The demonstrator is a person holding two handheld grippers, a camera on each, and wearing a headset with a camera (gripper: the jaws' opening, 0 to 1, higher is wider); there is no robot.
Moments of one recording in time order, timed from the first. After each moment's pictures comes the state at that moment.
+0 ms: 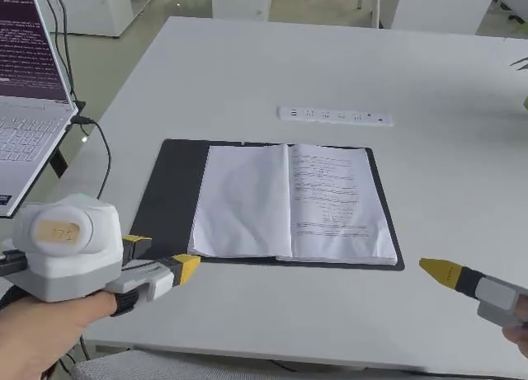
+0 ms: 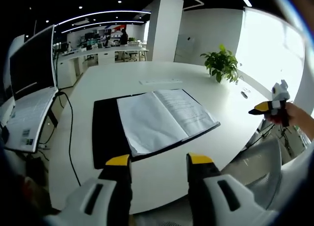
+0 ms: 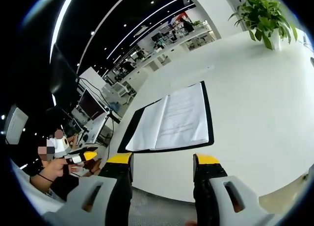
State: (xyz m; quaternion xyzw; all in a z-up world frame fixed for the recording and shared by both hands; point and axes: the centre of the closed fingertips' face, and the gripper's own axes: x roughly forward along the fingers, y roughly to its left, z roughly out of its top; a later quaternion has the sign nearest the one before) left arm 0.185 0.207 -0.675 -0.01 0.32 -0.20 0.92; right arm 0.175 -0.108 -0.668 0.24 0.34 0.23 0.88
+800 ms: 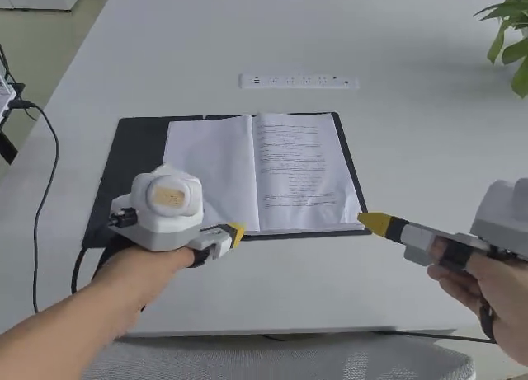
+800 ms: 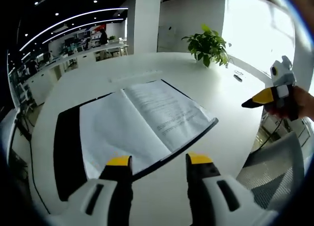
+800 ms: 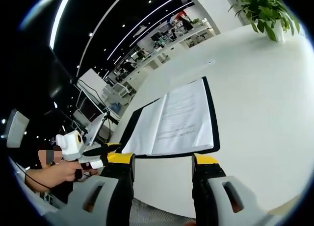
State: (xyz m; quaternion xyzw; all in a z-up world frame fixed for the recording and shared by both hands) left arm 0.249 0.092 -0.741 0.05 0.33 -0.26 0.90; right arm 0.208 -0.089 -0.697 0.26 0.34 0.23 0.87
